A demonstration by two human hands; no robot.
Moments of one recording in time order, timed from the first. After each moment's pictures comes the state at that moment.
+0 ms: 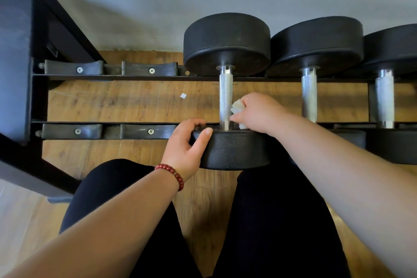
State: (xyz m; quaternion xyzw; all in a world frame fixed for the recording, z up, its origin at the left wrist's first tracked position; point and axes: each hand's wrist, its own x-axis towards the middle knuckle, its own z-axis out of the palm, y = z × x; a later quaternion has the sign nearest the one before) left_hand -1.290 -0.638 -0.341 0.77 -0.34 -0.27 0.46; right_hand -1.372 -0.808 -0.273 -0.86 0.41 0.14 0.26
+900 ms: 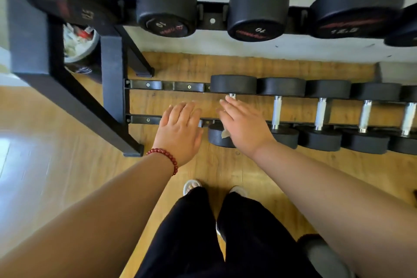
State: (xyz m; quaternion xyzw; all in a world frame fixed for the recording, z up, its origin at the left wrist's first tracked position) left_hand -1.267 -0.553 0.020 0.85 -0.53 -0.05 0.03; right_hand -1.392 -0.704 0.011 -0.99 0.12 -0.06 0.08
